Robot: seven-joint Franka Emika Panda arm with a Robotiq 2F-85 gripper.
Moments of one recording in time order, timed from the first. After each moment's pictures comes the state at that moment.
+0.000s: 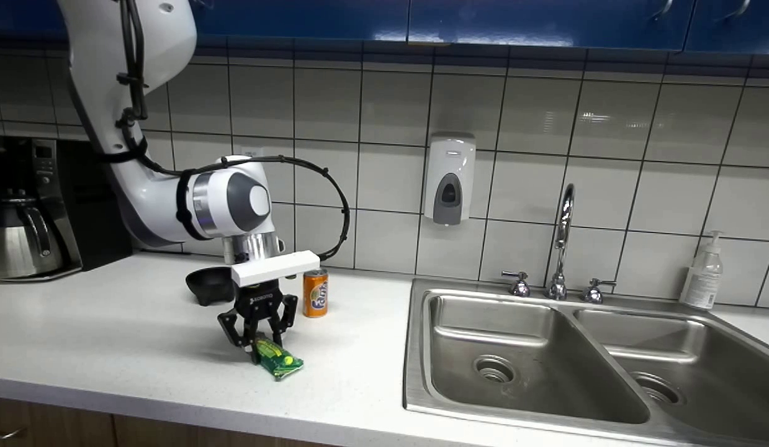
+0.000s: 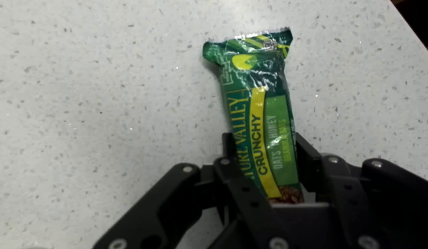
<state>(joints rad) -0.04 0.15 -0.09 -2.54 -0.38 2.57 -0.77</state>
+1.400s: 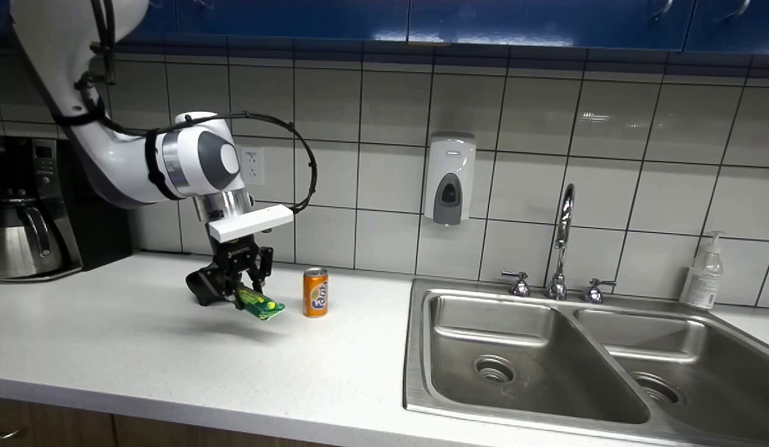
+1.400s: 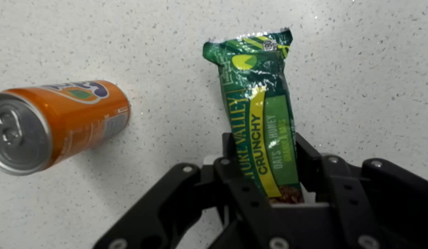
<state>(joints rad) 0.02 0.03 0.00 -2.50 -0.37 2.57 -0.78</state>
